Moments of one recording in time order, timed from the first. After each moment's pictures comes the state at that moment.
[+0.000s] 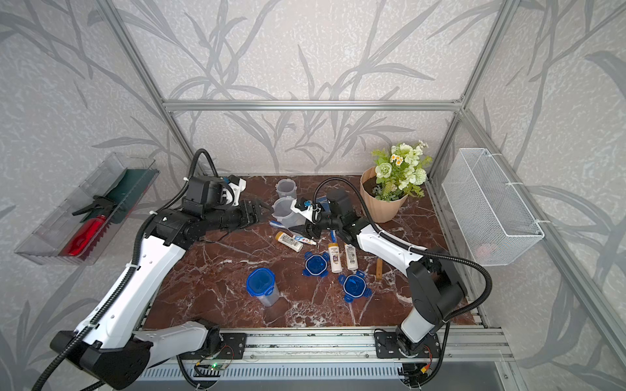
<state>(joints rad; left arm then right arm) -0.34 1.20 1.40 -0.92 0.36 -0.62 0.62 1.64 1.13 0.12 -0.67 -0.39</state>
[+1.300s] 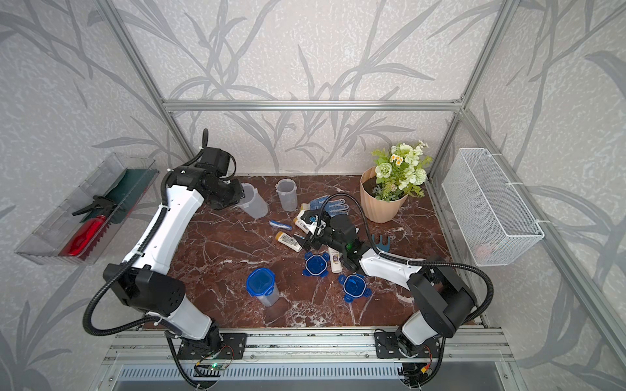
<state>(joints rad) -0.13 1.69 1.85 -1.24 -0.08 -0.56 0.70 1.51 0.78 0.56 -0.22 -0.24</state>
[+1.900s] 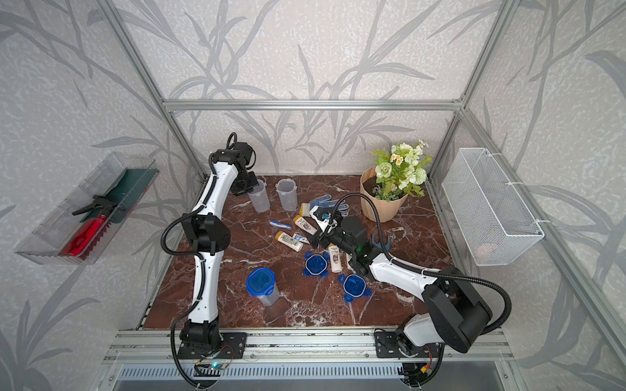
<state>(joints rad) -0.10 2.47 2.65 -1.47 -0.15 -0.59 0.67 1.42 0.71 0.56 -0.17 -0.19</state>
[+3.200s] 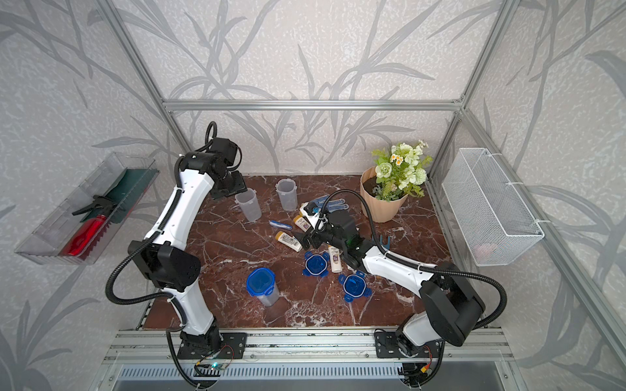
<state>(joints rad) -0.13 1.87 2.07 -1.35 -0.24 -0.57 0.73 1.47 0.86 0.33 -0.22 -0.07</state>
